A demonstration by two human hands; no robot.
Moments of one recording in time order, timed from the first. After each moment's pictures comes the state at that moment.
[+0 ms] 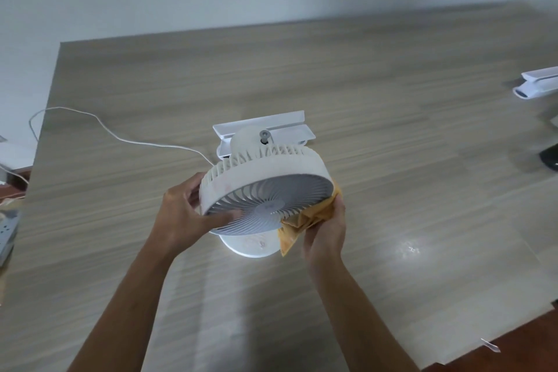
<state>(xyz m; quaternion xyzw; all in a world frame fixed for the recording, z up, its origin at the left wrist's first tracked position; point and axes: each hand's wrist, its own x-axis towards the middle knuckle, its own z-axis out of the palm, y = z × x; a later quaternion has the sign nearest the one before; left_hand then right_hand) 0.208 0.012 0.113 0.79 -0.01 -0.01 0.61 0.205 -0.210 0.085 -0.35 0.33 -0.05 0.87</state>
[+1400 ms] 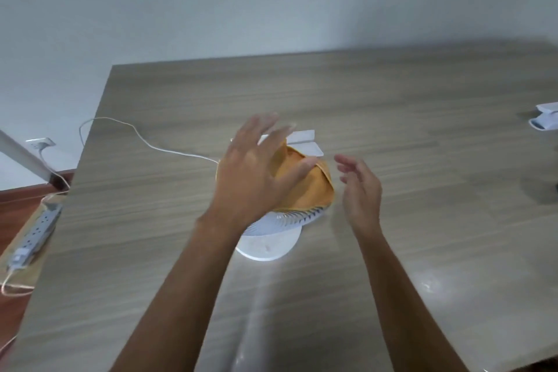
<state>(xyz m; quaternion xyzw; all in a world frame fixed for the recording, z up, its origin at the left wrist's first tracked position) 0.207 -0.085 0.218 0.92 -0.08 0.24 0.30 0.240 -0.273 0.145 -0.78 0.07 -0.12 0.61</state>
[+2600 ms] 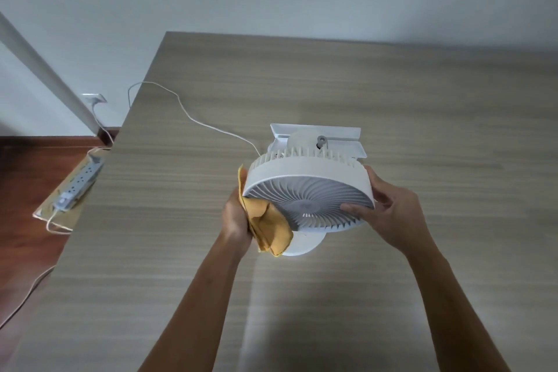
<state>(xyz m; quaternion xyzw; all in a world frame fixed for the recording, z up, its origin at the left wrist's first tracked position) 0.193 -0.040 0.094 0.43 0.35 0.04 0.83 0.256 -0.286 0.126 -0.82 -0.17 0.08 0.54</state>
